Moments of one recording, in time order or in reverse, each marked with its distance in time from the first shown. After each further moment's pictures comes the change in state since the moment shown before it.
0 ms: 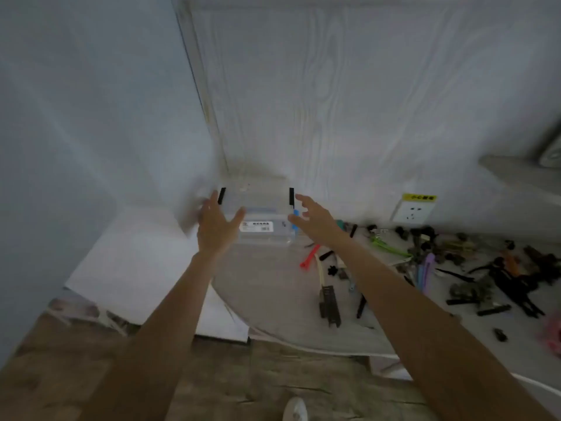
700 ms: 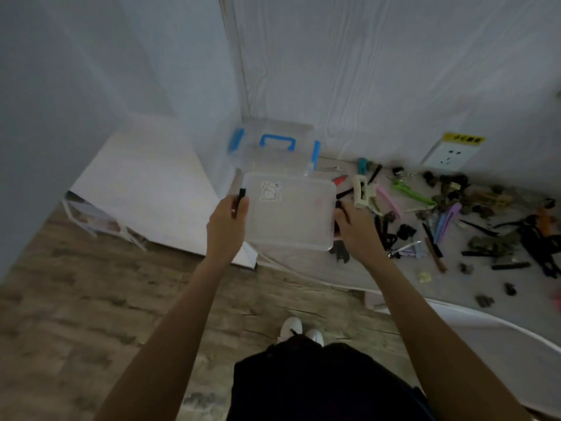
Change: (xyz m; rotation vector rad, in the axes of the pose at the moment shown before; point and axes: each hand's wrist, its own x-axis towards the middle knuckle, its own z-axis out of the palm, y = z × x) left_hand -0.130 -0.039 0.009 -0.093 0.036 -0.116; right_hand -0.100 0.062 0.044 -0.021 0.103 0.130
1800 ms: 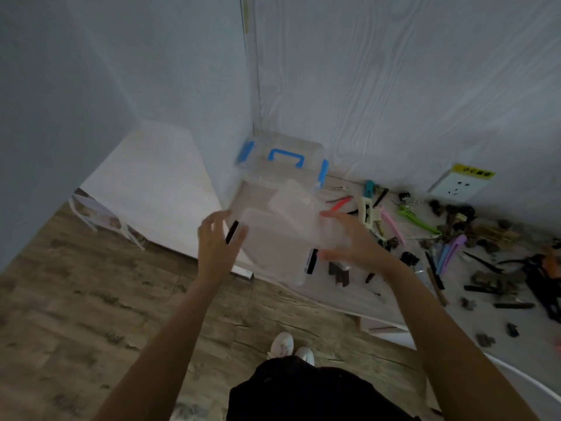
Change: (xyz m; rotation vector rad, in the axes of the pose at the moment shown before) left_hand 0.012 -0.056 0.015 0.099 0.061 0.048; right_hand 0.026 0.004 -0.028 0.011 -0.426 -0.167
